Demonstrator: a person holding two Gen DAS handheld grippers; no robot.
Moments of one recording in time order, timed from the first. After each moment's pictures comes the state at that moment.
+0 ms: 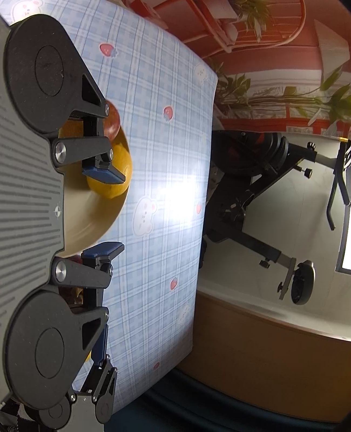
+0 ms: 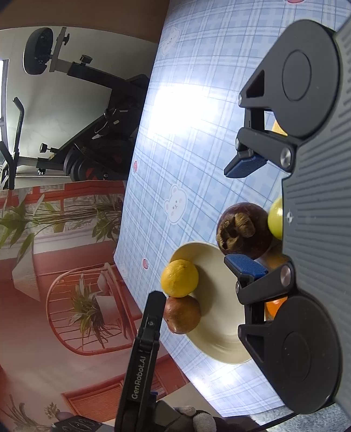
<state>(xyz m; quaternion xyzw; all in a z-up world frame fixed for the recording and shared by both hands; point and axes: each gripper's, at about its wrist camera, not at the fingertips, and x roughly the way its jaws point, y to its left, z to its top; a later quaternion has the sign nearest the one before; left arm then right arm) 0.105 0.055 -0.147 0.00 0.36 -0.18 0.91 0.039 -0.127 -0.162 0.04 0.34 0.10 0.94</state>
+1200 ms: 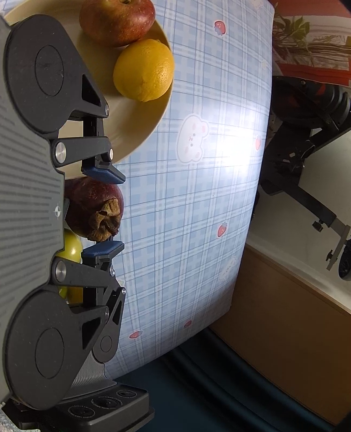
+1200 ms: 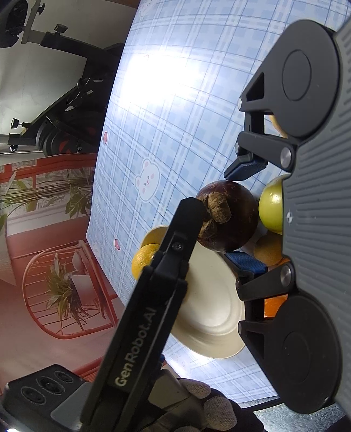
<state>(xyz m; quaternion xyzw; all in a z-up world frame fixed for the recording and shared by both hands) 0.149 0.016 -0.200 -0.06 0.47 -0.28 0.83 0.071 -0.129 -0.188 0.06 0.38 0.16 0.91</state>
